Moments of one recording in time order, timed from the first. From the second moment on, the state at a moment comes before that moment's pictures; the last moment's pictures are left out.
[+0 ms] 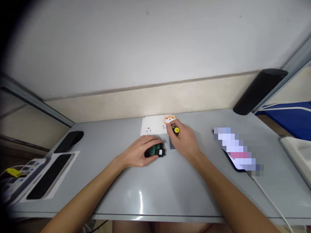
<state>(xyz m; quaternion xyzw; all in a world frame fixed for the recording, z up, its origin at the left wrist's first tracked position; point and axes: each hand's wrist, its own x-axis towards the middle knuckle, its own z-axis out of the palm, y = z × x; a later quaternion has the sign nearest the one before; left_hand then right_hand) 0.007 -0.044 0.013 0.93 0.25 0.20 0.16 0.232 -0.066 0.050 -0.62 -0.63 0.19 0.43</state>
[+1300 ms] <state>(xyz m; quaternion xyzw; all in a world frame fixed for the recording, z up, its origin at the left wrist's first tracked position) 0.010 -0.036 0.003 0.84 0.40 0.36 0.10 0.234 -0.079 0.056 -0.52 -0.64 0.23 0.51</state>
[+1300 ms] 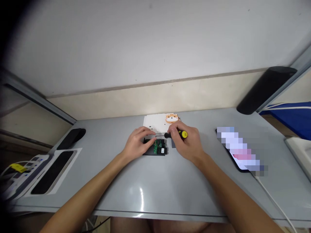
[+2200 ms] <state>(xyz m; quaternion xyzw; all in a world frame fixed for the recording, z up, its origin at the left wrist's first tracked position) 0.006 -0.033 0.002 0.85 0.37 0.37 0.10 0.235 -0.081 0.057 -0.52 -0.64 0.25 0.52</state>
